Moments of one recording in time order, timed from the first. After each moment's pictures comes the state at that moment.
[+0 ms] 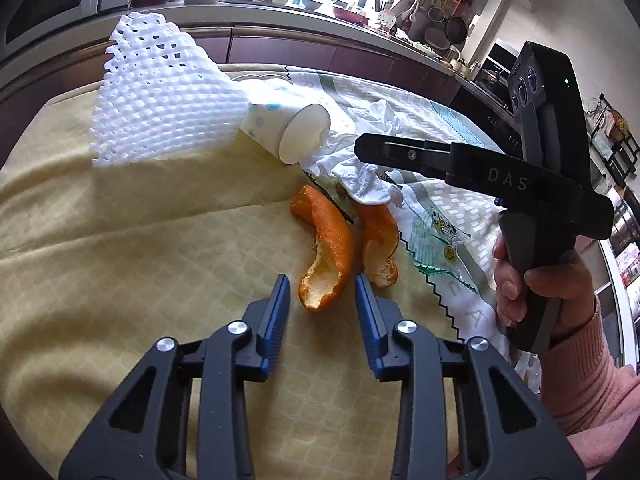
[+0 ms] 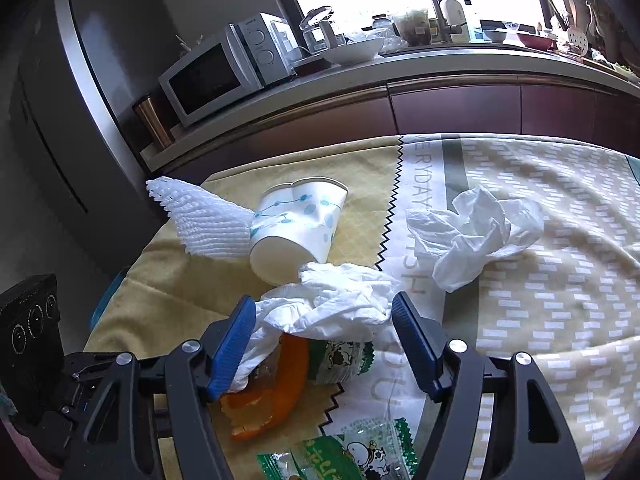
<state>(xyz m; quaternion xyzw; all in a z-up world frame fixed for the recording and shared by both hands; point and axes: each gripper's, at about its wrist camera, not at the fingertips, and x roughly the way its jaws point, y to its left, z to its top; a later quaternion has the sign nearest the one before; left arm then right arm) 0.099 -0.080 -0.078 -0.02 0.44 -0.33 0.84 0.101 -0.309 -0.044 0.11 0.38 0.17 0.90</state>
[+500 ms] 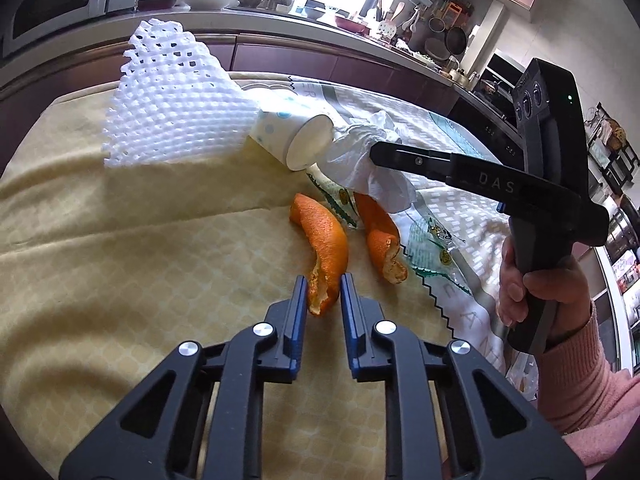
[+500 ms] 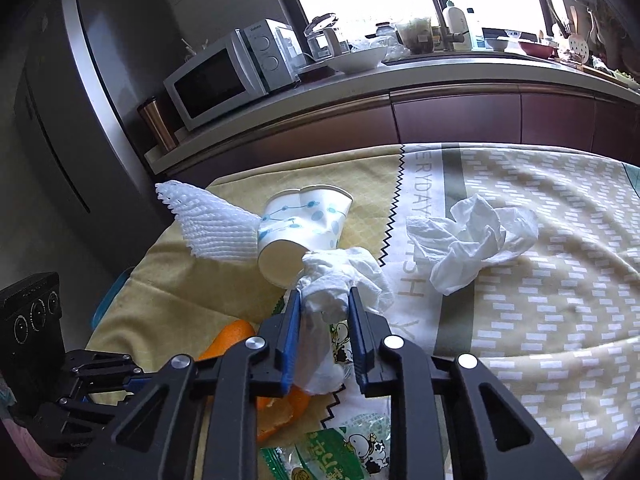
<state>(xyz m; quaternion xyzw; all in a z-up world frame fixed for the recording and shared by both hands) 0.092 -0.065 -0.071 -0.03 0.43 -0.33 0.84 0.090 -0.310 -0.035 0.11 0.37 0.18 0.91</state>
